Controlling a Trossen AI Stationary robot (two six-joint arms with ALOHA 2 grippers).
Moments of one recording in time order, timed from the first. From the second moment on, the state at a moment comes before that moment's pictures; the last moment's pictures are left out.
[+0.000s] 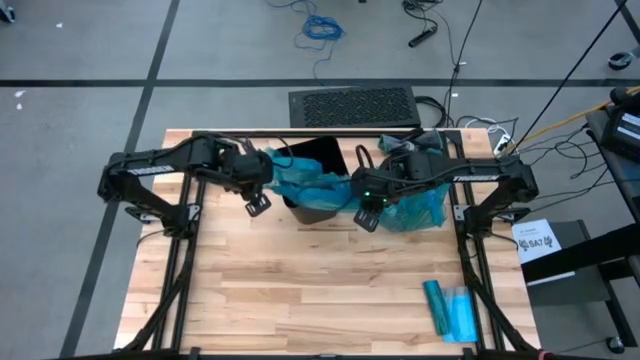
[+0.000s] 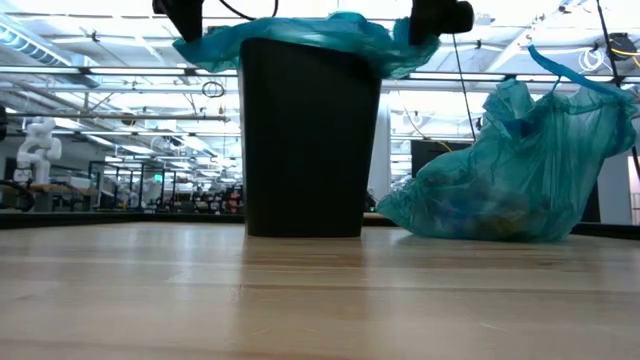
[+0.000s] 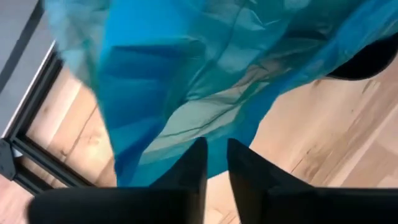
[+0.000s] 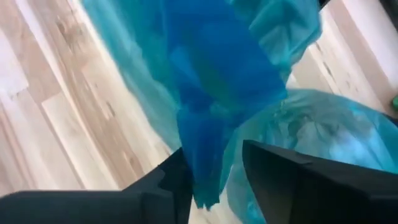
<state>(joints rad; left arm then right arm) 0.04 1.41 1.63 -1.50 -0.23 -0.48 0.05 1.61 1.70 -1.30 0.15 0.54</state>
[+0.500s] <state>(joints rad) 0.00 1.41 1.66 -1.46 -0.14 -0.58 0.12 1.47 1.70 -1.33 0.17 0.65</state>
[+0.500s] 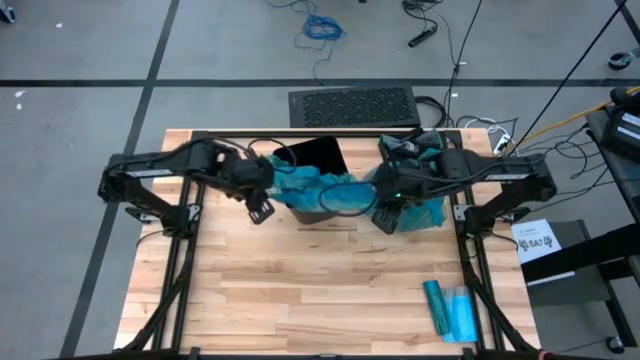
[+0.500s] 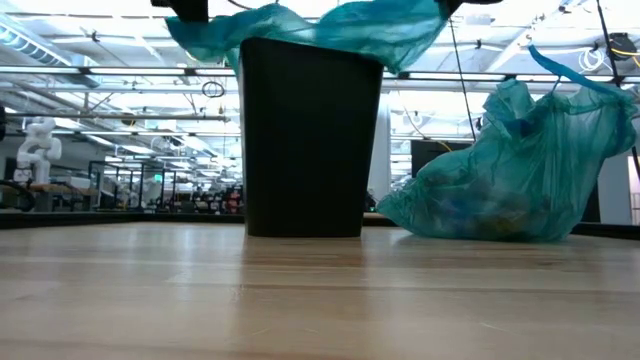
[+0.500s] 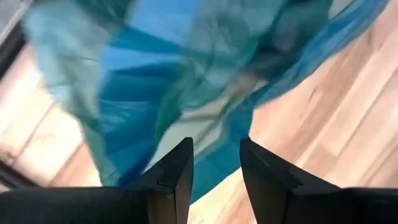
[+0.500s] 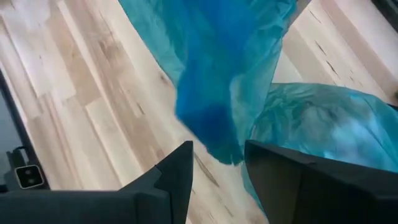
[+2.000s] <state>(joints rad) -0.05 1.35 1.66 -1.23 -0.37 -0.43 -0.02 1.60 1.70 -0.59 0.07 0.35</state>
